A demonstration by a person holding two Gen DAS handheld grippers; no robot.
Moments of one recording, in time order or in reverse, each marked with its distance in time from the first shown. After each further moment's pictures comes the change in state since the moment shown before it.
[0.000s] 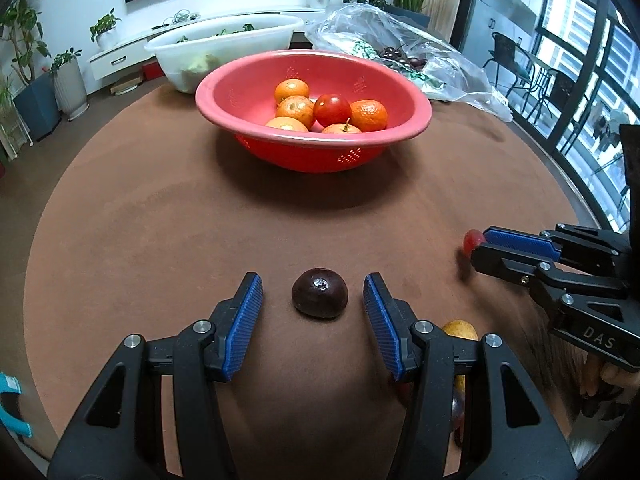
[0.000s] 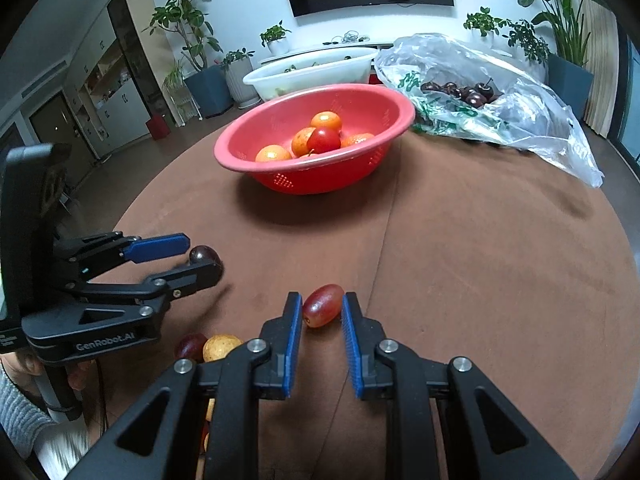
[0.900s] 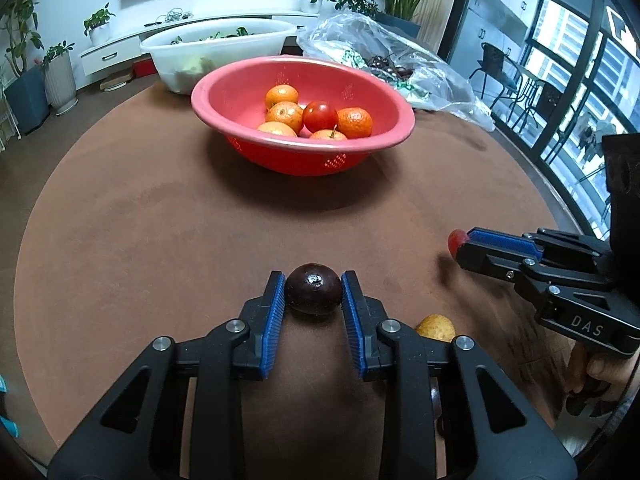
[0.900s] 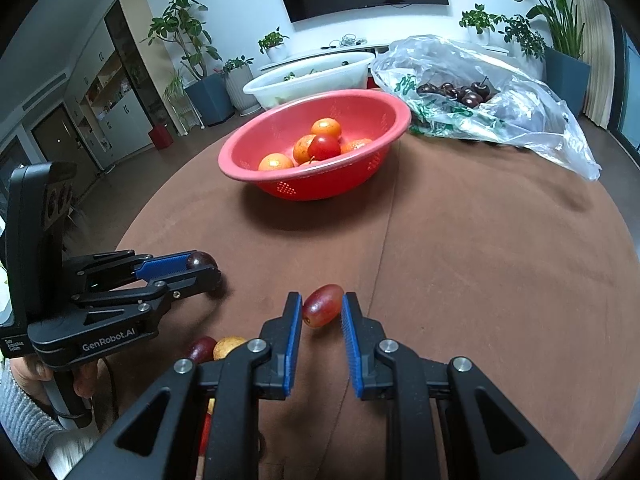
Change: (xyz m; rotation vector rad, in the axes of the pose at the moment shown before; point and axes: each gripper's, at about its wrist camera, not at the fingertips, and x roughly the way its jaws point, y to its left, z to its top) left arm -0.014 0.004 -0.007 -0.017 -0.023 -0.069; right arm -0.007 -0.002 -0.001 0.035 -0.019 0.028
